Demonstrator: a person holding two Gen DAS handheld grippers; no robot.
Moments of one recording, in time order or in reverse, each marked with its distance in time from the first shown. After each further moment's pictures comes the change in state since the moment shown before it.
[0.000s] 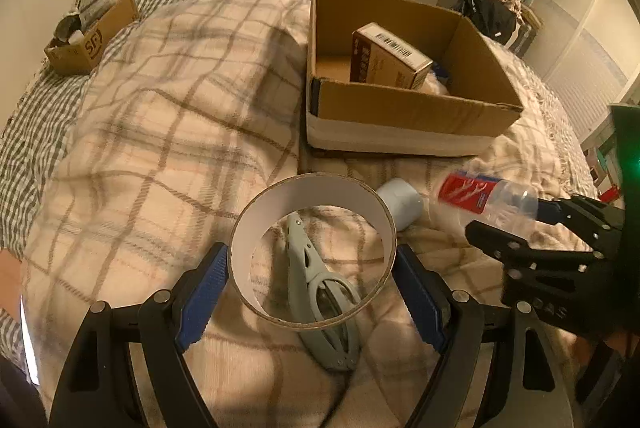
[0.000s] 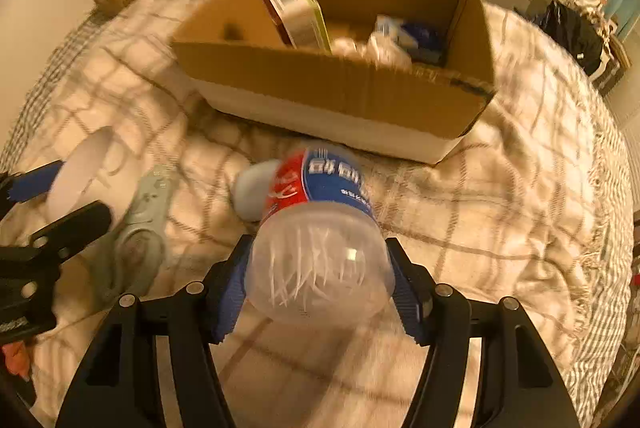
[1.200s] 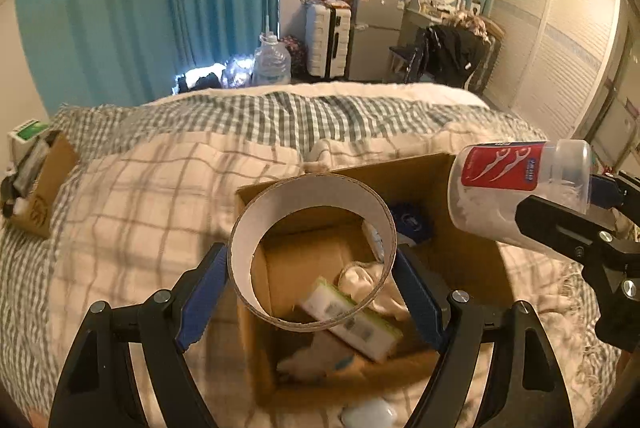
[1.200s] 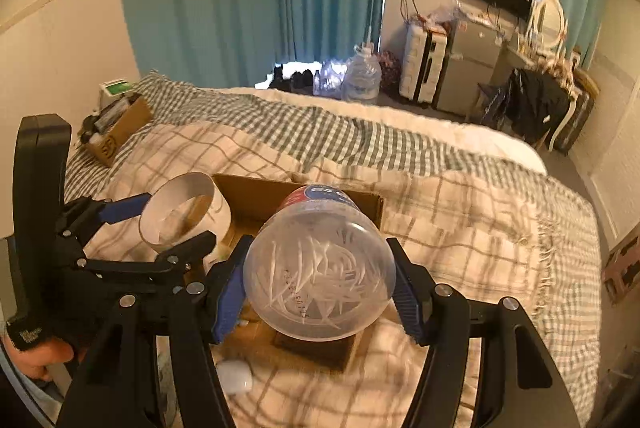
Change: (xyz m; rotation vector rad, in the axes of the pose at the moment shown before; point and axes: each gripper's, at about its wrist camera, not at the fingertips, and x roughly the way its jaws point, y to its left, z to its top) left arm 0.054 -0.056 0.204 0.173 -0.175 -0.044; right arm -0.070 -0.080 0.163 0.113 -0.309 -0.033
